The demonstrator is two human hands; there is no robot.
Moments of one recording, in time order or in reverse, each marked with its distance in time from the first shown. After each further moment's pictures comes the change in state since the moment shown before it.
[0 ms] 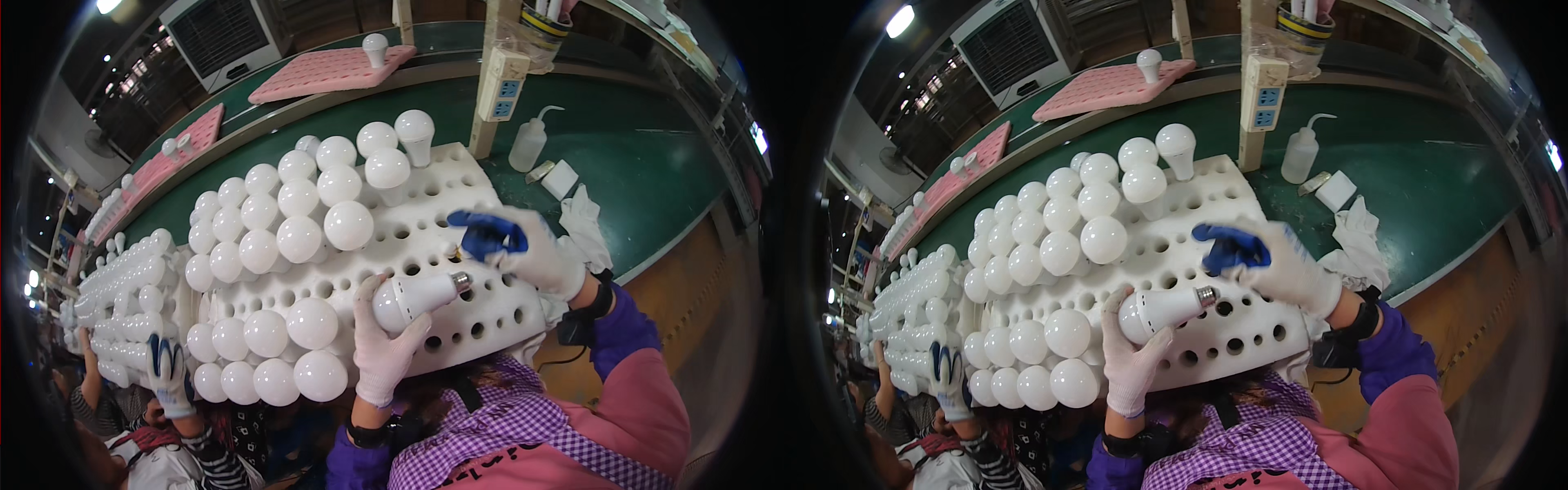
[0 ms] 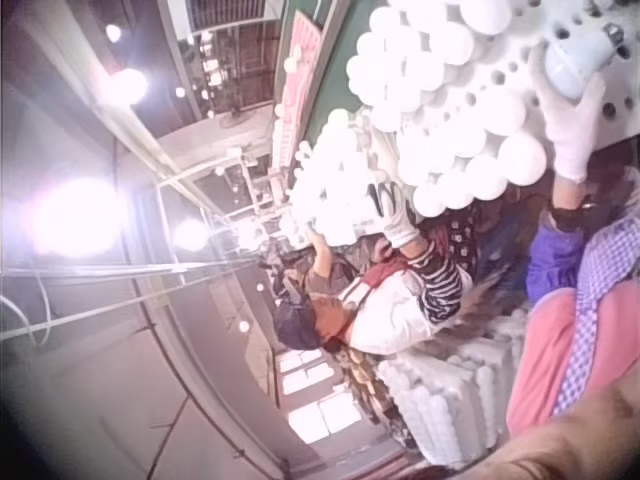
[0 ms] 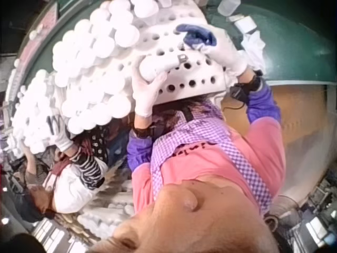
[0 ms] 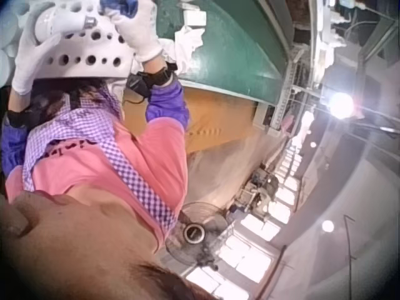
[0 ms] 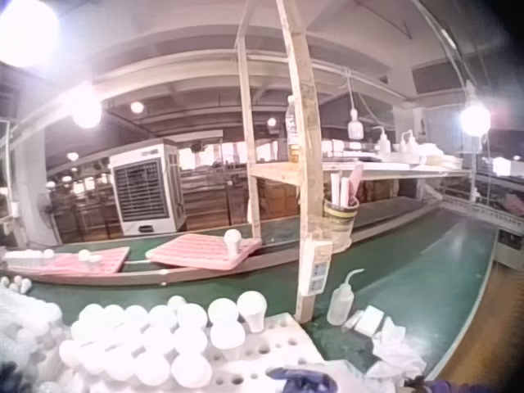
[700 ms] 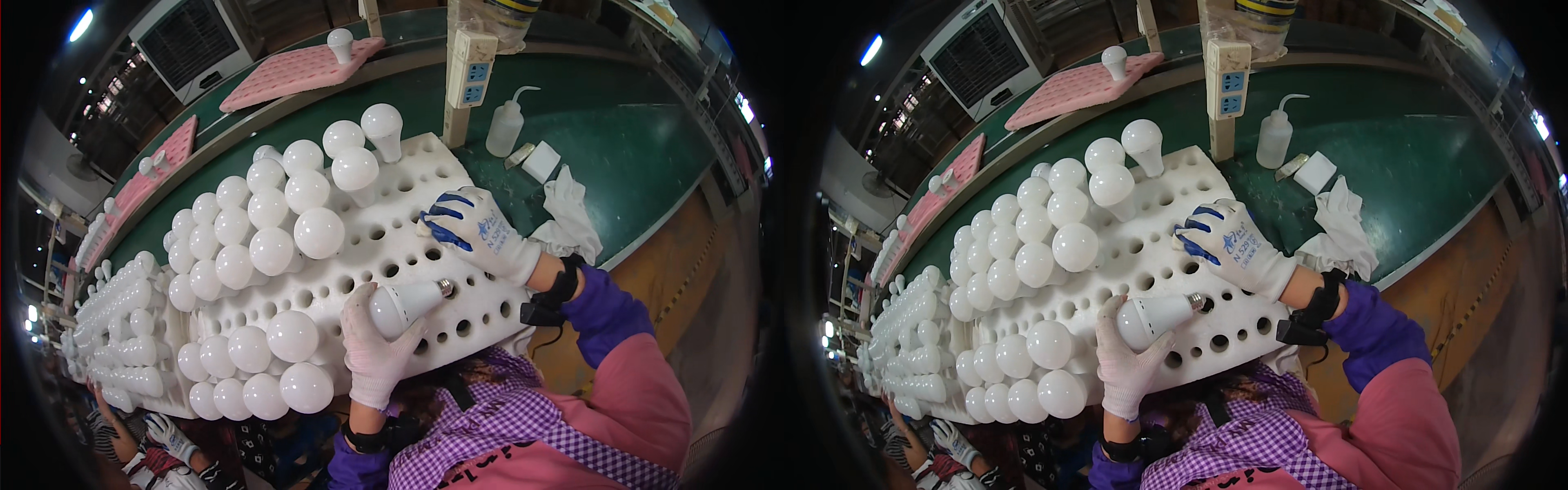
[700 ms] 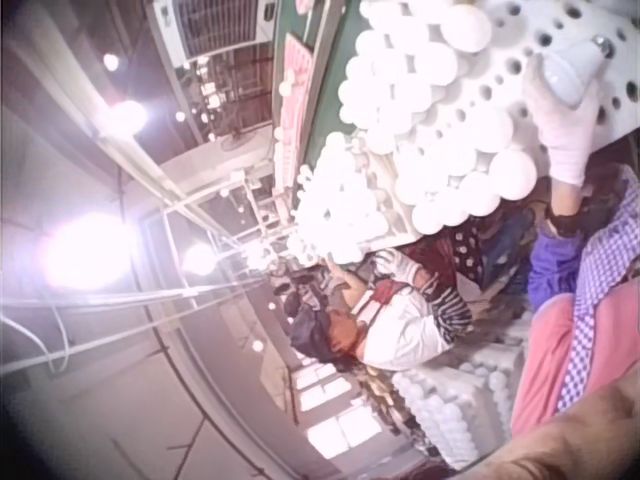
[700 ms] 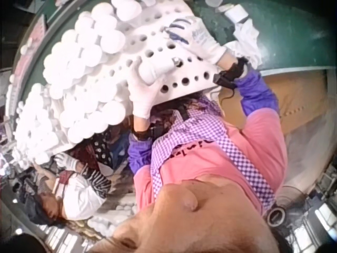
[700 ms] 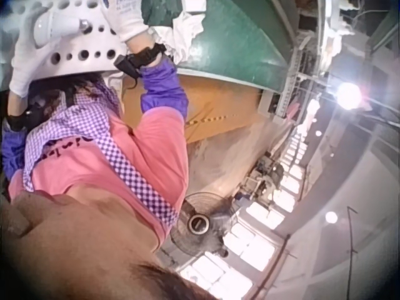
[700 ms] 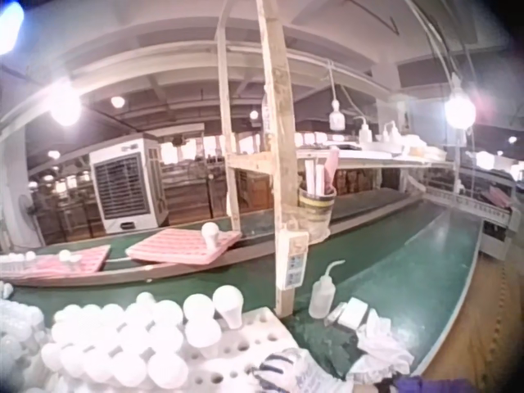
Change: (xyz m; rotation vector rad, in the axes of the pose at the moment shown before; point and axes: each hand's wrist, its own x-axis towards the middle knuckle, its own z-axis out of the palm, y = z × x) left_hand 0.001 -0.016 0.003 0.703 0.021 0.212; right_hand 0.032 0.085 0.001 -1.016 0.202 -0.569
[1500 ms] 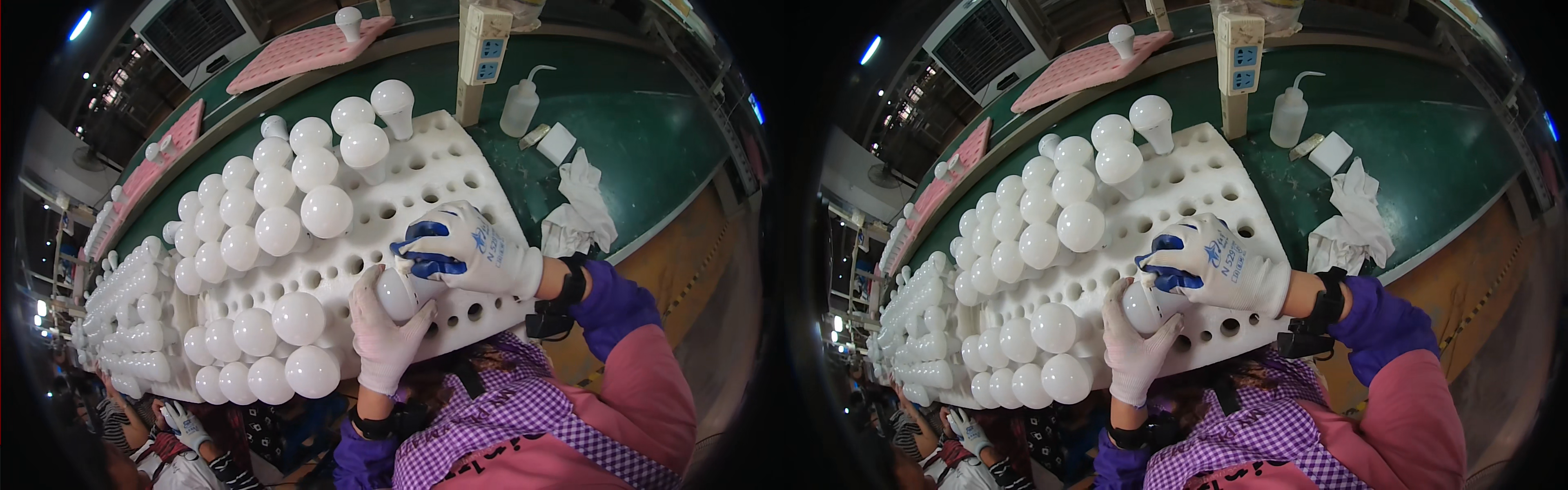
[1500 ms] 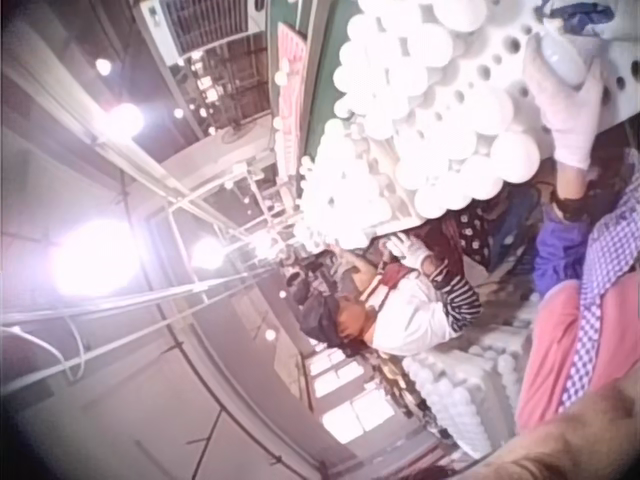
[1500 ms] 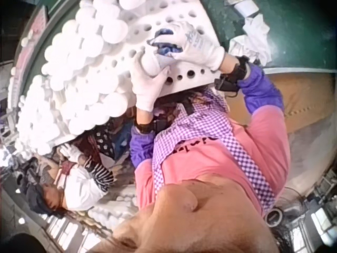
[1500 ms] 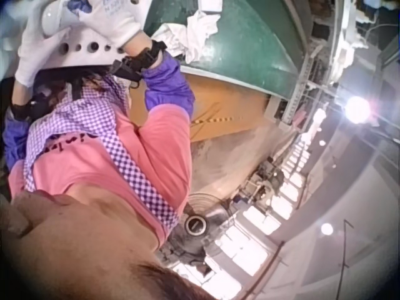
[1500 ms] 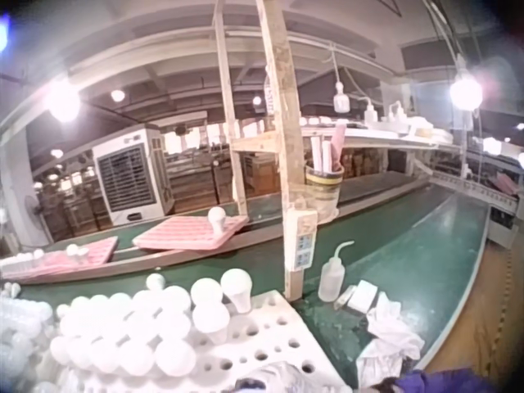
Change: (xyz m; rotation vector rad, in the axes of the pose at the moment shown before) left_hand -0.002 0.004 0.000 0.117 0.012 0.011; right_hand 0.009 -0.054 -0.011 0.412 -0.089 0.005
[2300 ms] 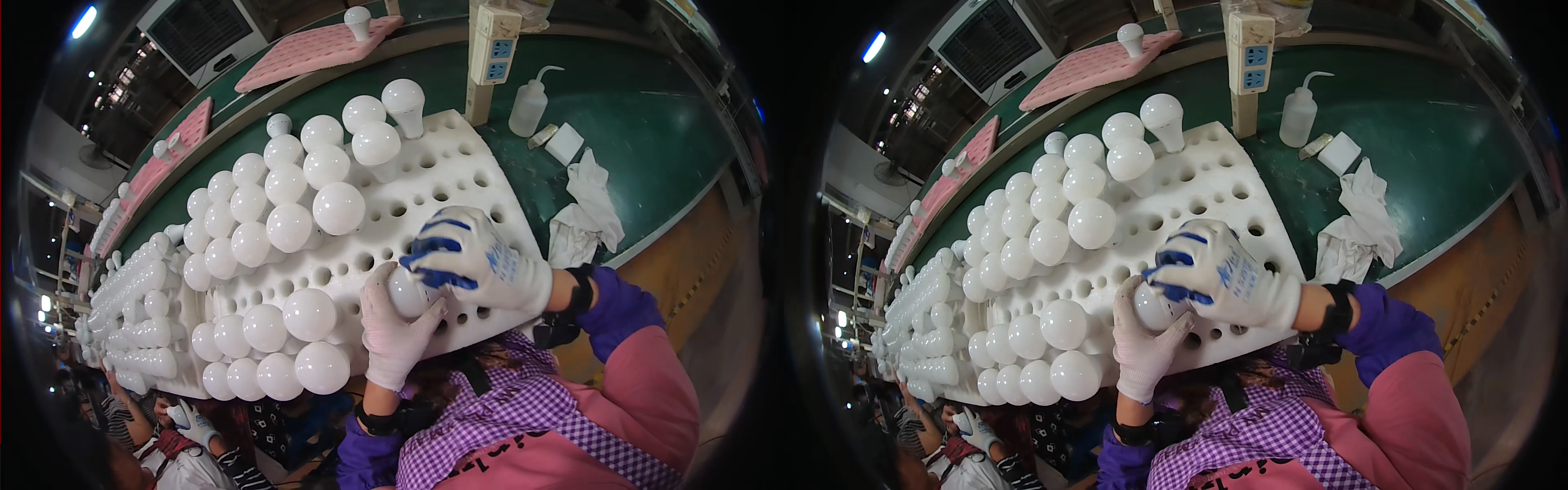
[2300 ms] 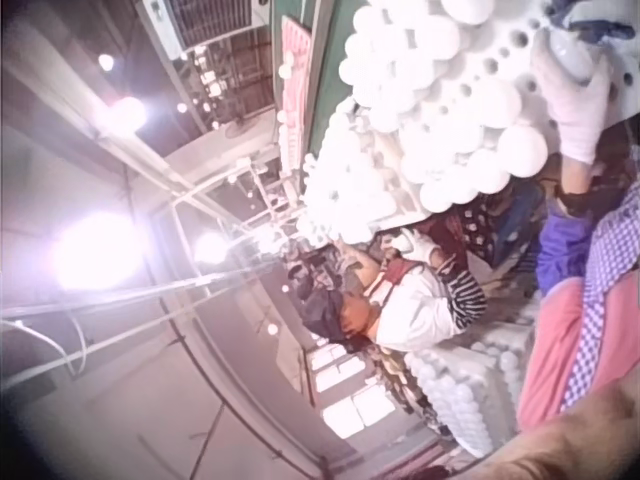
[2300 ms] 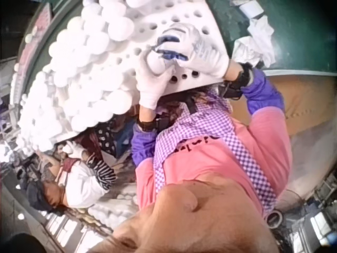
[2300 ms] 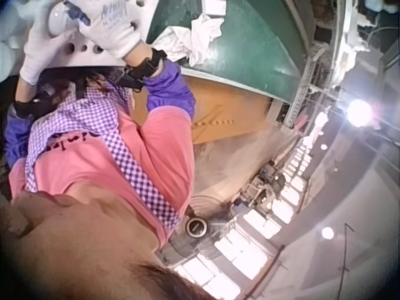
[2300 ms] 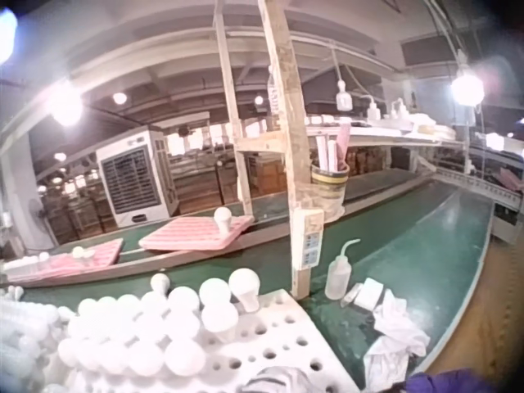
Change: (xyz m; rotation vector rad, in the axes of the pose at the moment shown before) left_hand 0.003 -0.005 -0.001 -0.099 -0.027 -0.036; right_hand 0.003 -0.015 0.003 0.002 0.080 -0.090
